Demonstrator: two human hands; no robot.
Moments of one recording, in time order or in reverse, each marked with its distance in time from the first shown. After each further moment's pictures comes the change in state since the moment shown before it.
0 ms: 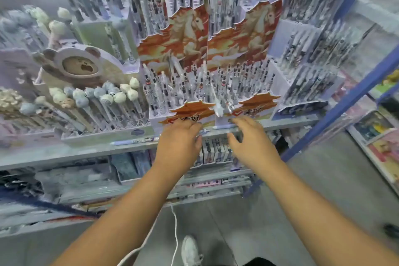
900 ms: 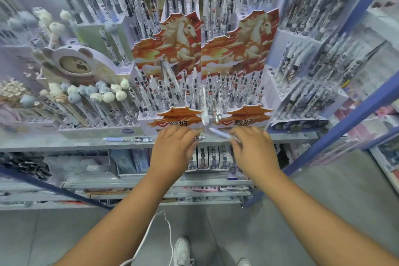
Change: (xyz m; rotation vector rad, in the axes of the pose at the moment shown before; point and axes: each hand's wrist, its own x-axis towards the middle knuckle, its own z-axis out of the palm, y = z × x) left_hand 0.001 0.031 0.018 -0.014 0.216 -0.050; right_hand 0.022 0.053 -0.020 -0.204 0.122 -0.308
